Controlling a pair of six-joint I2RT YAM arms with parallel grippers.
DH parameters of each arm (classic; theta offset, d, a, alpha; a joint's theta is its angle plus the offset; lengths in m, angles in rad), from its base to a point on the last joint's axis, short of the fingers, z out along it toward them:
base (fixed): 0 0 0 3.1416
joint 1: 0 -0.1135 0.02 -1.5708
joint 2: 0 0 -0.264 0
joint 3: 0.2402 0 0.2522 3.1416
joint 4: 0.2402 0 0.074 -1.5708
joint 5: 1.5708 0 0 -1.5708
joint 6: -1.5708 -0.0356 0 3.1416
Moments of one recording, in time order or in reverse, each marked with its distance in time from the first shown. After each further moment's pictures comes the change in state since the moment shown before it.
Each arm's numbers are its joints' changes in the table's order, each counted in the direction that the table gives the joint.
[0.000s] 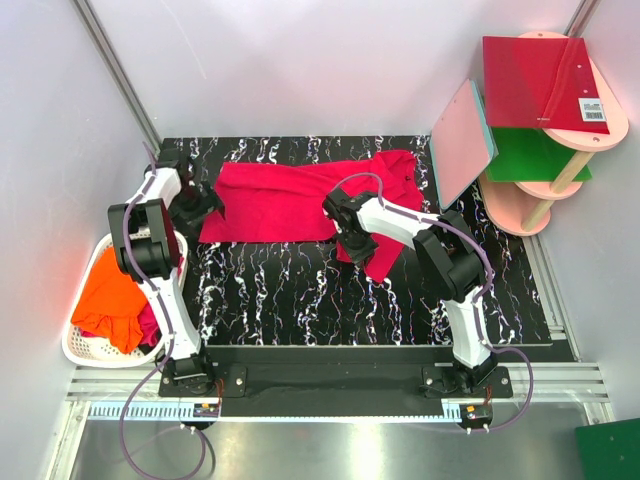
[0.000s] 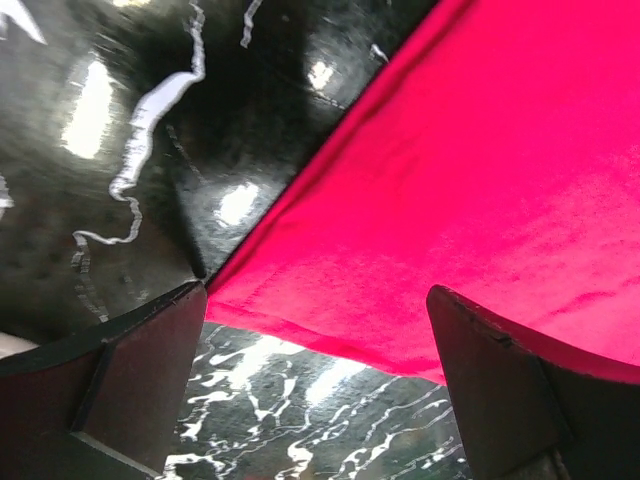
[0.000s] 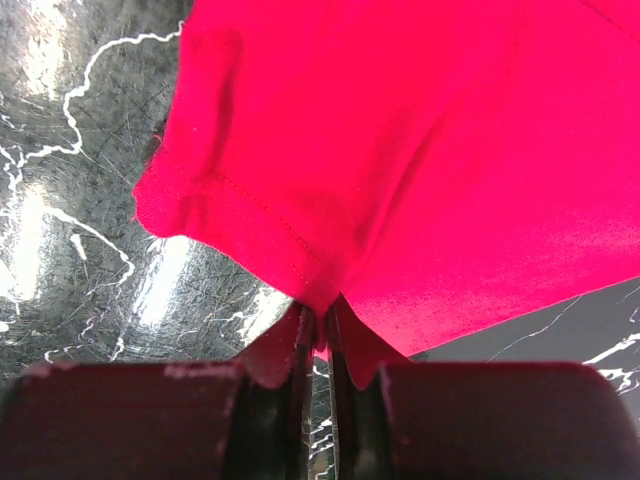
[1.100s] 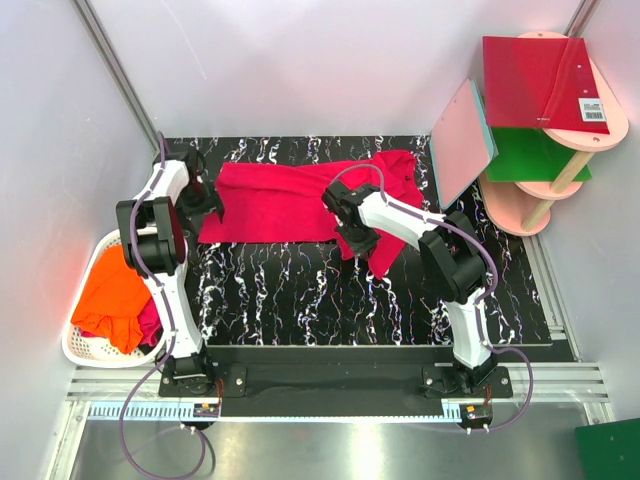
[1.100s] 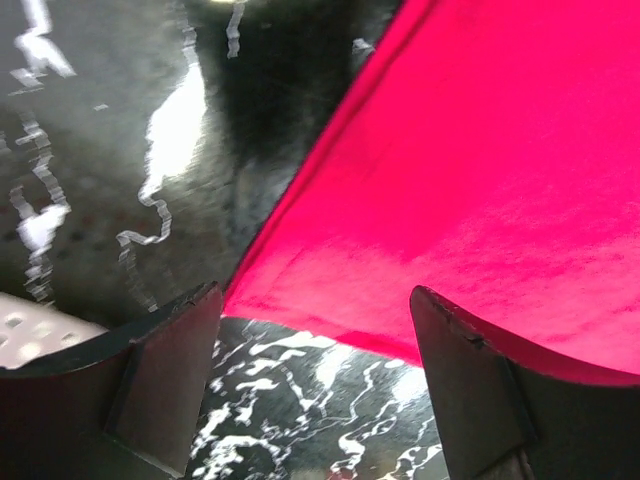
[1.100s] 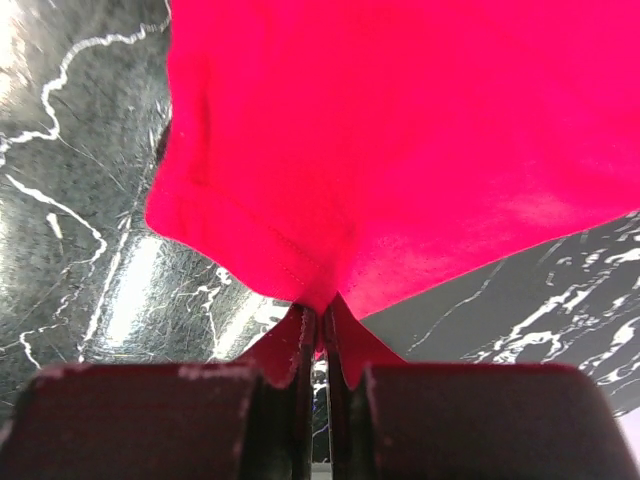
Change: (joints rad) left arm 0.050 -0.054 0.120 0.124 -0.126 -0.134; right arm 0.000 0.019 0.061 0.071 0.081 0.032
